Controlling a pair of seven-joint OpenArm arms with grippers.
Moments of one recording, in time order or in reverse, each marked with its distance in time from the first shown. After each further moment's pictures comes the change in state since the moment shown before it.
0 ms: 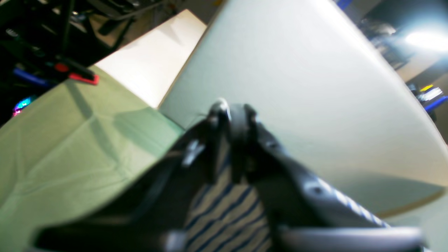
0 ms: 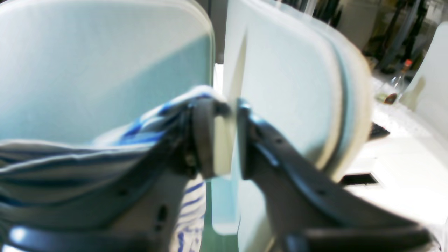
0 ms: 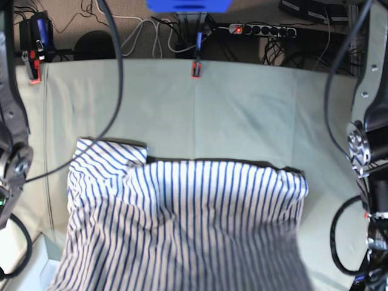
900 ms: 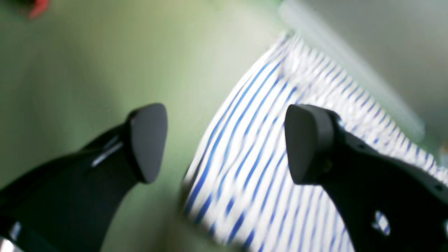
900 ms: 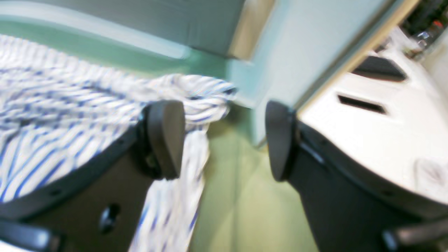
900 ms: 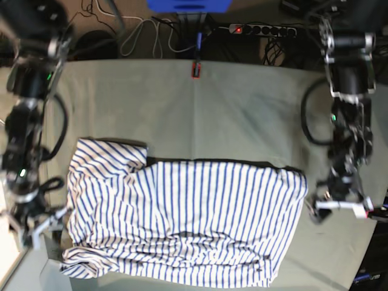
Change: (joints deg) left arm 38.7 2.4 0.0 14.1 0.3 0.5 -3.4; right arm -44.2 -7.8 -1.8 31.4 -1.9 -0.5 -3.0
